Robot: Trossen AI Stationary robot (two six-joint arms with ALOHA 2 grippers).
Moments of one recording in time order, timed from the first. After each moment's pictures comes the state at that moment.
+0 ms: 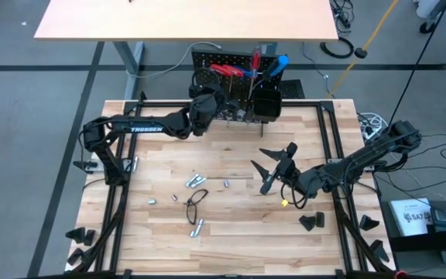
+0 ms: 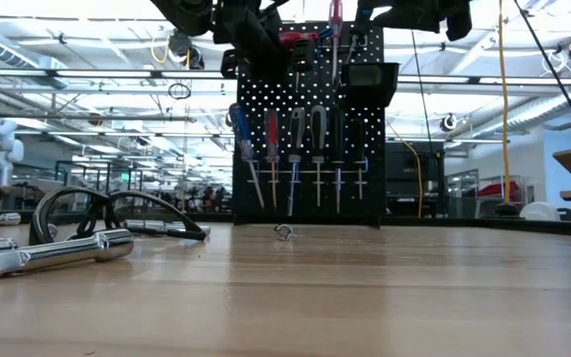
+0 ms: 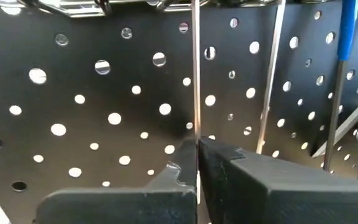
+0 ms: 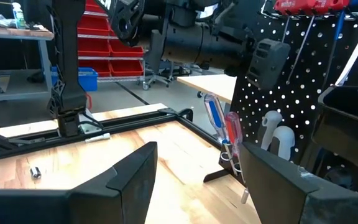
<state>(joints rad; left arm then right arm) 0.29 1.73 1.28 0.31 -0.85 -0.05 0.43 1.27 0.70 0.52 1.05 0.05</state>
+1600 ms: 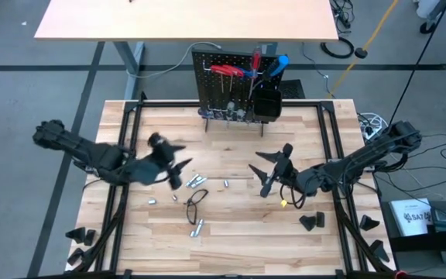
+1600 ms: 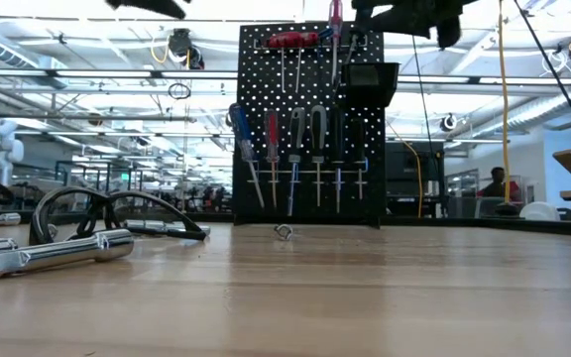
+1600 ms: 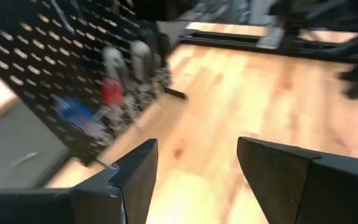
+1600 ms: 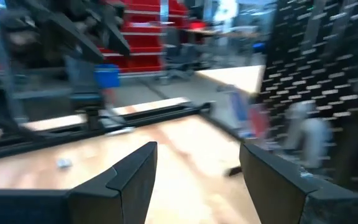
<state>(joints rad) -0.39 1.07 1.00 -0.58 -0.79 -0.37 0.41 1.28 0.70 0.48 0.93 0.12</state>
